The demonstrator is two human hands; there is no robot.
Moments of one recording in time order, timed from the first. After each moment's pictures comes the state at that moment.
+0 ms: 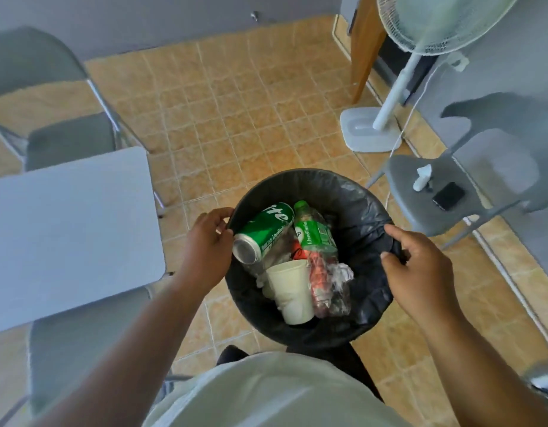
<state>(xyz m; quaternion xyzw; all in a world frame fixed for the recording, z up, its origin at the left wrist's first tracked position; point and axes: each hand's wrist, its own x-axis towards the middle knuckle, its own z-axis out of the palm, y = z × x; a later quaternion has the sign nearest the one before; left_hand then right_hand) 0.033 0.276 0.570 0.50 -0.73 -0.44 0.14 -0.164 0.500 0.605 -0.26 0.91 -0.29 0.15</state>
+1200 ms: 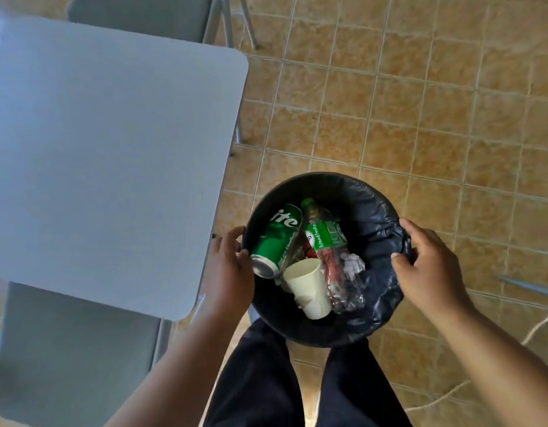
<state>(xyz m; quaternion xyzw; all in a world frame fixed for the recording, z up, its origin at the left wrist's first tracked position) 0.045 0.010 0.216 0.76 -0.53 -0.37 0.10 -0.237 0.048 0.241 -0.46 0.82 -0.09 0.34</state>
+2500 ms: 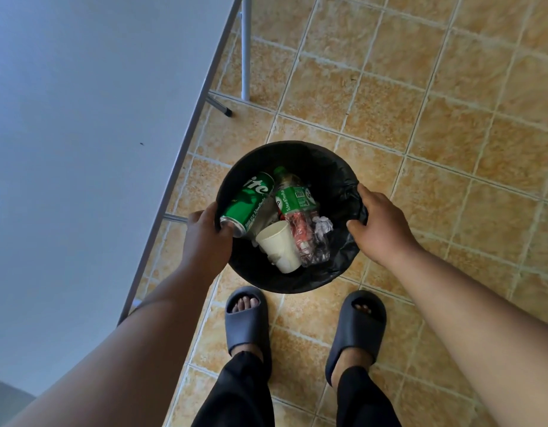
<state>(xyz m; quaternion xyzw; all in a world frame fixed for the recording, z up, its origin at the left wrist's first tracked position) 0.089 -0.039 -0.039 0.80 -0.42 -0.42 0.08 -0.194 -0.051 -0.019 -0.55 0.73 0.00 0.41</state>
